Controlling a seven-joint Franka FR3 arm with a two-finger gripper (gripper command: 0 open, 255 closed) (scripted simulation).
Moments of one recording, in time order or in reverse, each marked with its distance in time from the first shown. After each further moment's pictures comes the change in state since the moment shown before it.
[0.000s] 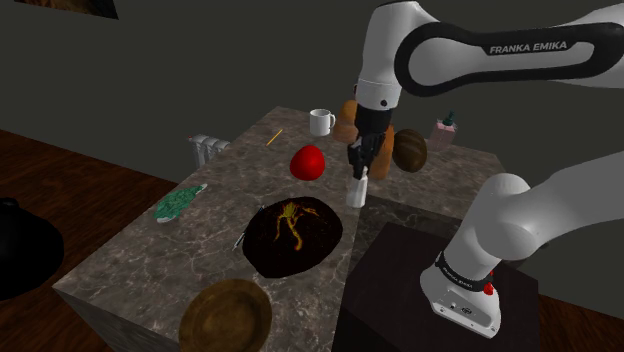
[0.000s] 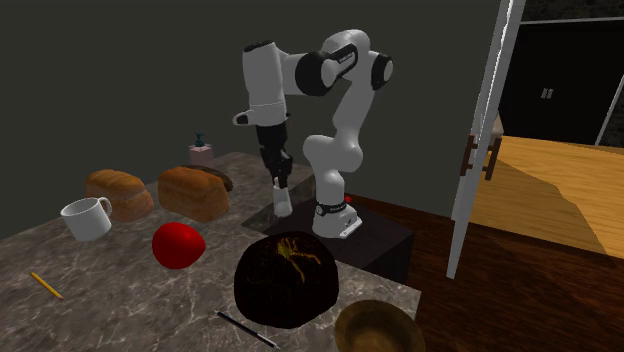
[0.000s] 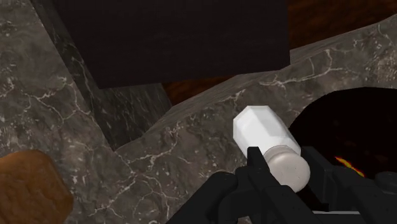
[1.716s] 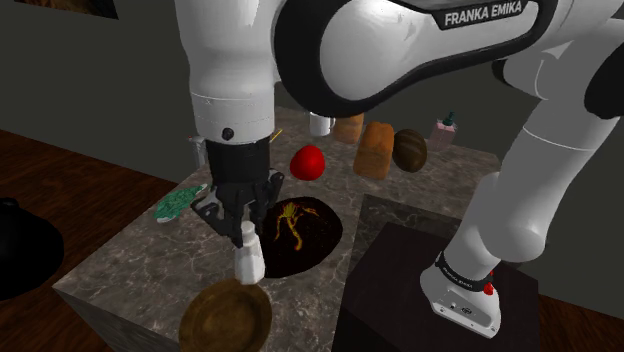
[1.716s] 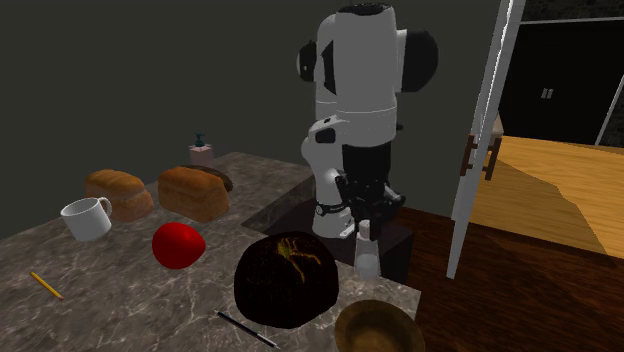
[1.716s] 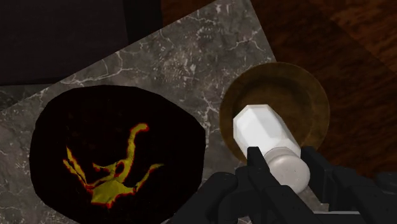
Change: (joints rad) arm 0.130 0.723 0.500 0.736 -0.125 0.026 0.699
